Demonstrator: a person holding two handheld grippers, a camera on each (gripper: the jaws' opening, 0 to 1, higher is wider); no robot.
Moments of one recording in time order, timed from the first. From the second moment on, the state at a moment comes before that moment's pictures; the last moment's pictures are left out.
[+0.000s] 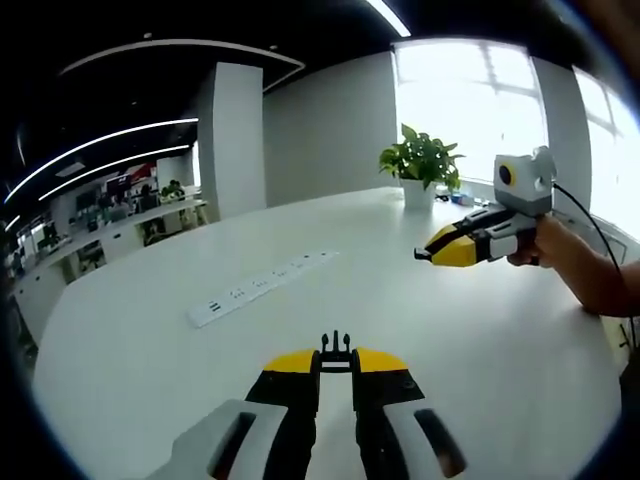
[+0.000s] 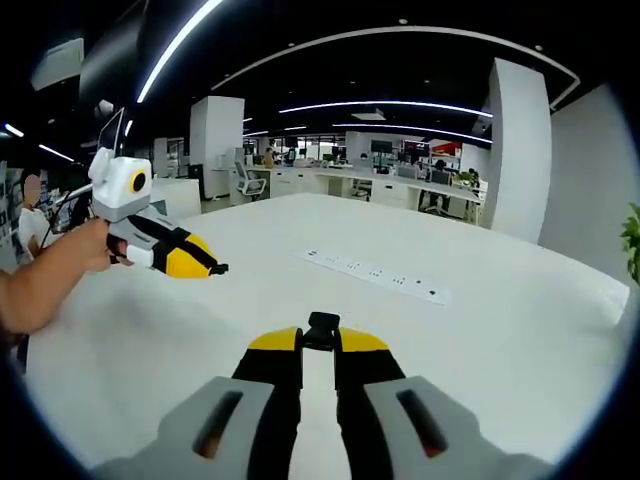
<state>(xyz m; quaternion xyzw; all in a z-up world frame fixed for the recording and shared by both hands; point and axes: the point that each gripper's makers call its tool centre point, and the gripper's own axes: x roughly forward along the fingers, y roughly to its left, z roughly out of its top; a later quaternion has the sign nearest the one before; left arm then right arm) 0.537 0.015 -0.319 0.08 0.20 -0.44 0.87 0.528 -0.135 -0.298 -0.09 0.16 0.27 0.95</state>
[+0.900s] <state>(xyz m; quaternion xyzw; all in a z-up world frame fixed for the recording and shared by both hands) 0.509 0.015 -0.326 0.09 0.21 -0.45 0.86 0.502 -0.134 -0.303 -0.09 0.16 0.27 0.94</state>
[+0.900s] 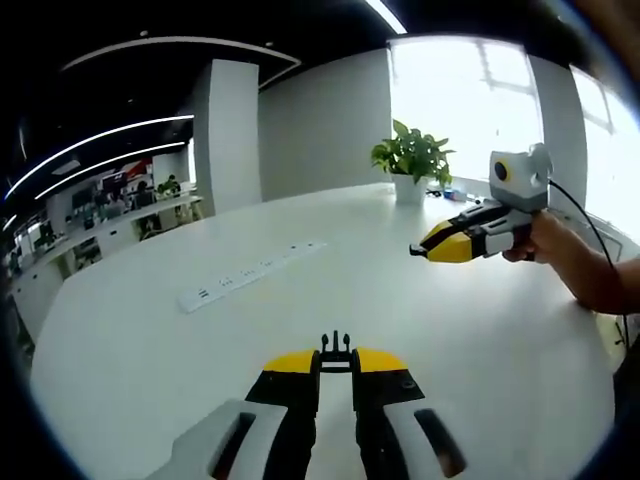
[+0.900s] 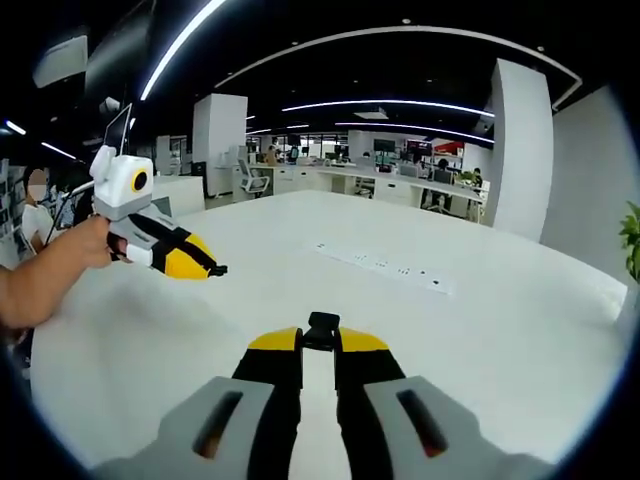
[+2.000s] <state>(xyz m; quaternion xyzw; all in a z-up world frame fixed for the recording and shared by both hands) 0.478 0.020 -0.331 0.09 0.21 -0.45 0.86 0.473 -0.129 -0.311 -0.09 0.16 0.28 0.94</state>
